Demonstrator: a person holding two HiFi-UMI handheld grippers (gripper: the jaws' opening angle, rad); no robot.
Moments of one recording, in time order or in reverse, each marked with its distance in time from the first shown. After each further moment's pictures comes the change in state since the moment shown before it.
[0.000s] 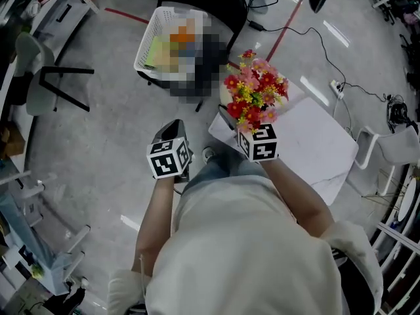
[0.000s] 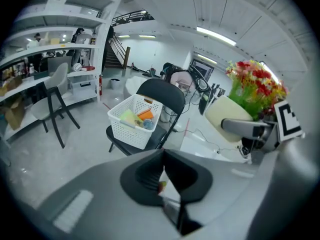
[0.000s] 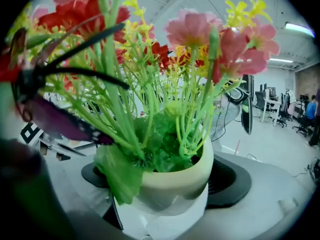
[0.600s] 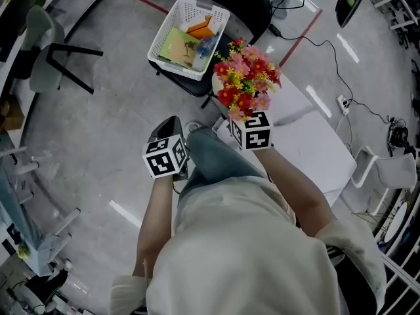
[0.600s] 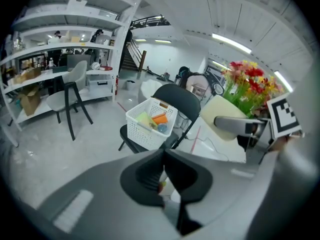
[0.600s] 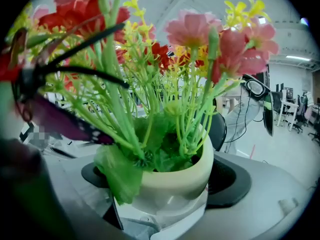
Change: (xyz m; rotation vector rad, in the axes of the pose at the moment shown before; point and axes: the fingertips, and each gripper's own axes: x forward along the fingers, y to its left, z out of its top) left arm -0.008 0.048 0.007 -0.127 -0.051 0.108; right arm 0.065 0.047 0.027 -0.065 0.025 0.129
